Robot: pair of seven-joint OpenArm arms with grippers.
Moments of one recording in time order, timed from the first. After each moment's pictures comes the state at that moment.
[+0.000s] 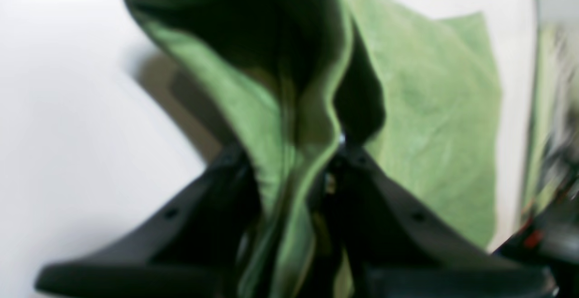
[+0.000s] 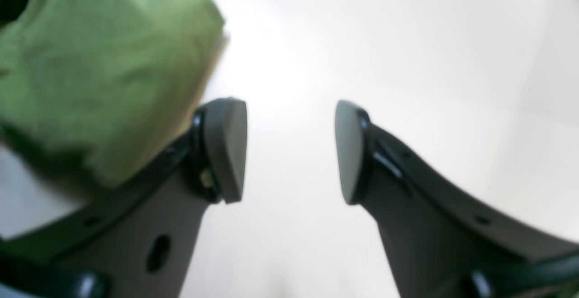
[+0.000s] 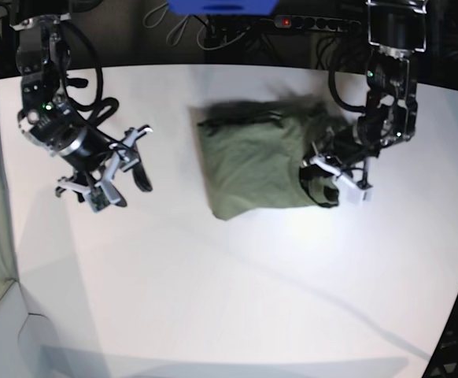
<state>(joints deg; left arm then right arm) 1.0 -15.2 2.4 76.3 -49.2 -7.2 44.2 -10.2 17.7 1.2 109.1 15.7 27.0 -37.9</state>
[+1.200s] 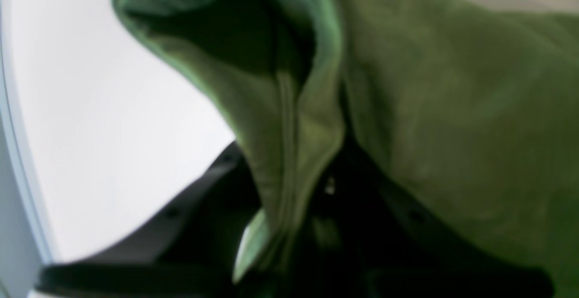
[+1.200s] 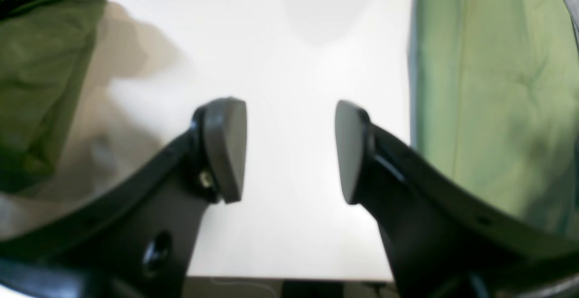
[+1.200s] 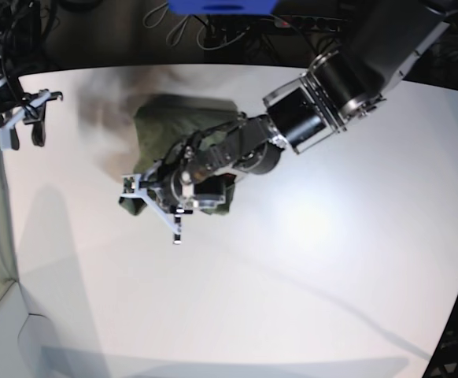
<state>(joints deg) -31.6 3.6 60.2 59.7 11.3 -29.0 35.1 -25.6 8.3 39.7 112.2 16.0 34.7 -38.1</state>
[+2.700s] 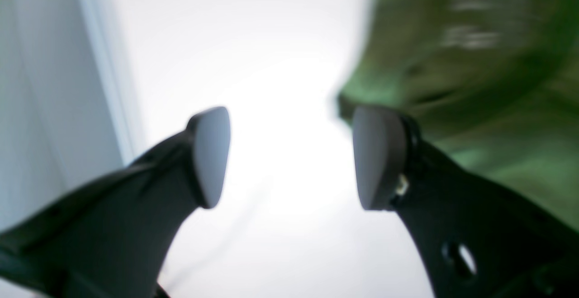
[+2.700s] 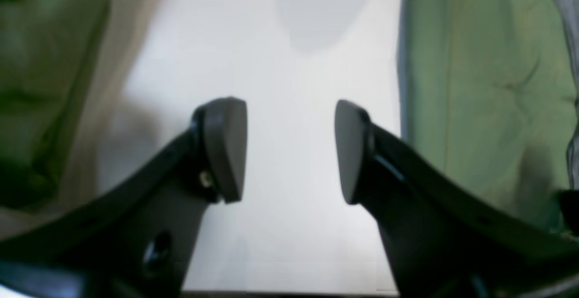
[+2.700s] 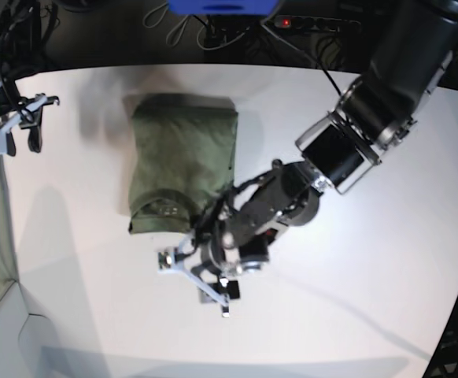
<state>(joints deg) -39.2 -3.7 48.9 70.4 10.5 -30.1 44.4 -23.0 7.8 40.2 112.2 15.5 37.6 -37.9</state>
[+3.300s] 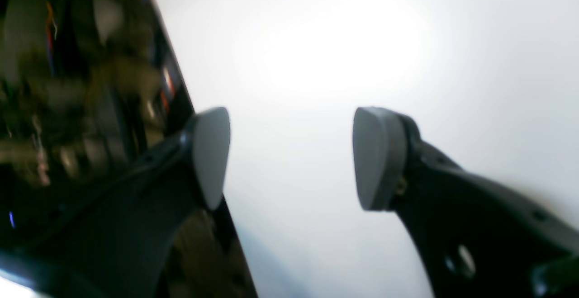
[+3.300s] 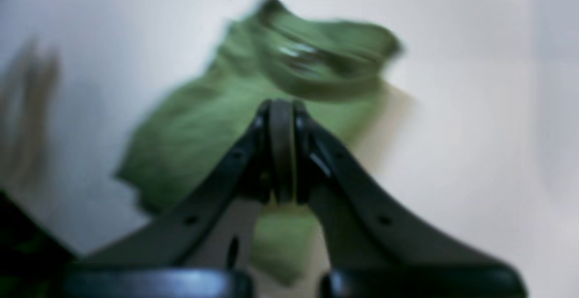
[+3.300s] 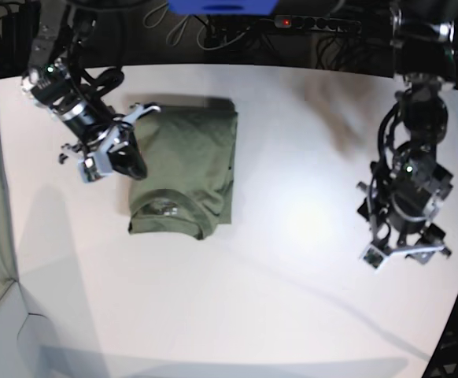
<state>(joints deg) -5.3 -20.8 -1.3 109.8 10.7 -29.6 62.3 -18.0 -0.2 13.6 114.0 15.3 39.6 -38.2</state>
